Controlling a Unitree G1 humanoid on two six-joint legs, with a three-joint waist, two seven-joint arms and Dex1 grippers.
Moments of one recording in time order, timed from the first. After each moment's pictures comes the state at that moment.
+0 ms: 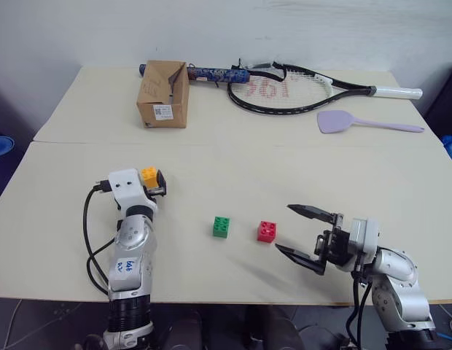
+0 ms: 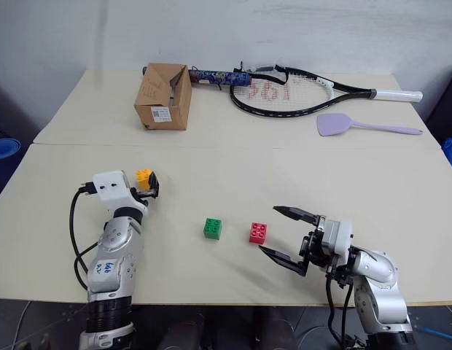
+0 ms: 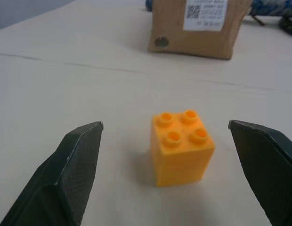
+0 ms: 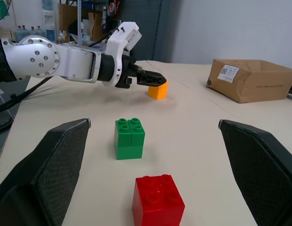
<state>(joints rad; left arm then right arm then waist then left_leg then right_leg) -0.25 0.04 0.20 -0.17 -0.07 0.39 0.26 0.01 -0.48 -0.08 -0.15 0.54 -0.20 1.16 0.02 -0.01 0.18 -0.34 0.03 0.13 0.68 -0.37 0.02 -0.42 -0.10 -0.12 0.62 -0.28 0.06</state>
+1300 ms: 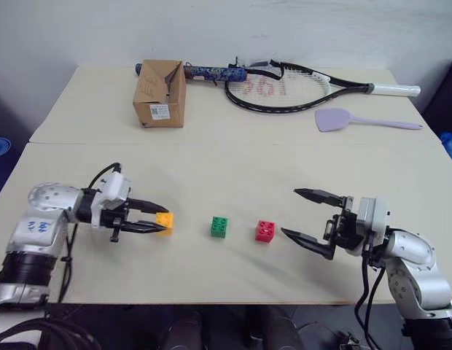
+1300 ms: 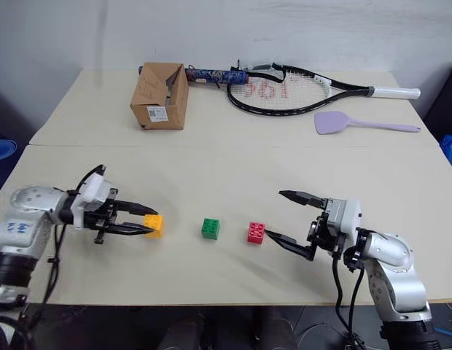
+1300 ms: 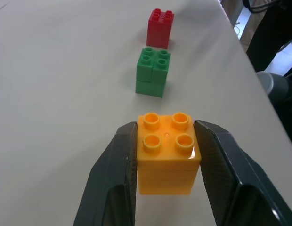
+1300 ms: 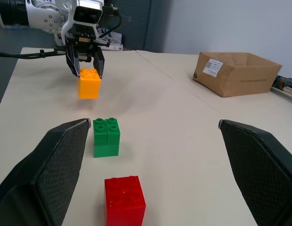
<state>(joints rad) -0.50 0.84 -0.05 0.32 -0.41 0.02 -1.50 -0.05 -0.59 -0.13 -0.24 0.58 -0.04 1.11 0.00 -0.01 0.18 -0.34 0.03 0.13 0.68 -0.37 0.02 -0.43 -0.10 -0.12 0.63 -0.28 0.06</state>
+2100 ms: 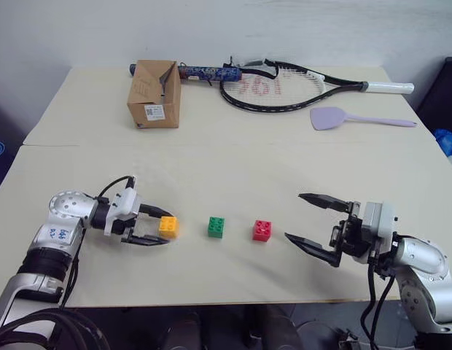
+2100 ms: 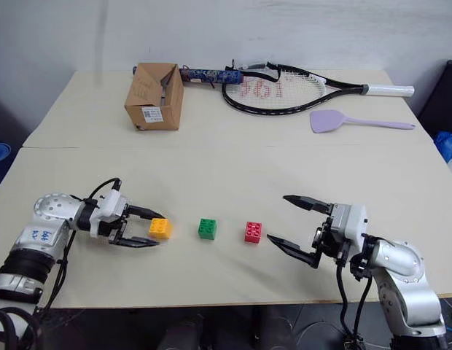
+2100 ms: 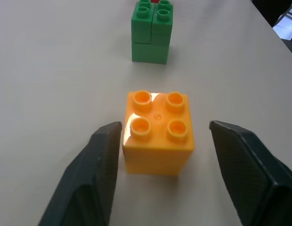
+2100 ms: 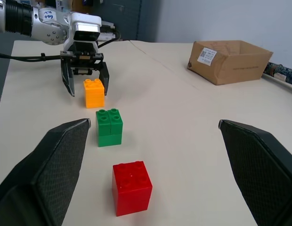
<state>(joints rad) -0.49 0.81 -0.14 0.53 -0.39 -0.21 -1.50 0.01 -0.63 -0.17 -0.35 0.58 0.03 1.07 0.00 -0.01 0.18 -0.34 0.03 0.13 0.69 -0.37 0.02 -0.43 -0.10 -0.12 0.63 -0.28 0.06</state>
